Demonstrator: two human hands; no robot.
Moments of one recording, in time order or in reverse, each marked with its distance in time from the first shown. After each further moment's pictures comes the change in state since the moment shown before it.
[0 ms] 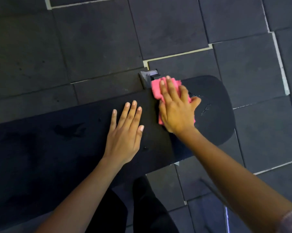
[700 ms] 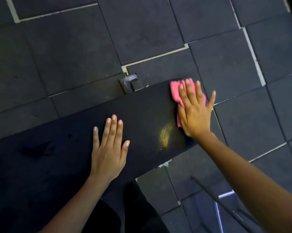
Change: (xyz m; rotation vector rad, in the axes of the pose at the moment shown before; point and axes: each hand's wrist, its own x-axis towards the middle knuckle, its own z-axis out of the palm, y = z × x) left_hand -0.004 0.028 0.020 0.108 -0.023 -0.014; right_hand -0.023 0.130 0.000 -0.014 0.013 0.130
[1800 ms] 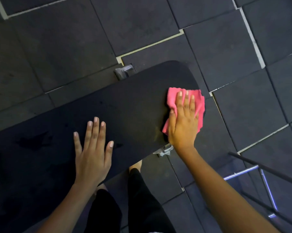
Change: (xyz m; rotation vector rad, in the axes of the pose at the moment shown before) left_hand -0.046 -0.024 -0.001 -0.010 -0.008 -0.055; right_hand -0.076 -0.053 0.023 0.393 0.133 0.255
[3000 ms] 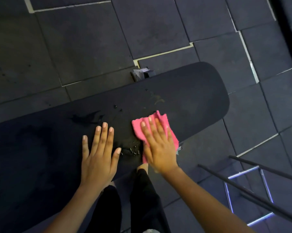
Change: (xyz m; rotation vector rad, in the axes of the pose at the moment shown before) left_hand -0.071 -0.109 -0.001 -0.025 0.025 0.042; right_hand -0.128 -0.135 0.056 -0.133 -0.180 -0.435
